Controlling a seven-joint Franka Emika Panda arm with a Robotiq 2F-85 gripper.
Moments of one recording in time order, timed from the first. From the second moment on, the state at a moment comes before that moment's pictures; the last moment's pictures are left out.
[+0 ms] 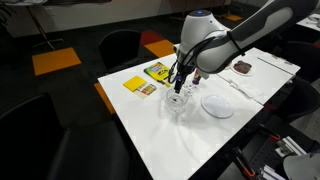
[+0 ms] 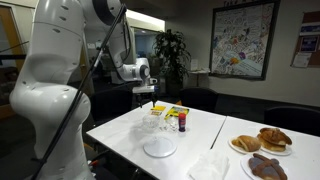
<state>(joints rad) 0.13 0.34 0.13 -2.16 -0.20 2.55 -0.12</state>
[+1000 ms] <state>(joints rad) 0.20 0.44 0.03 -2.15 -0.29 2.57 0.16</state>
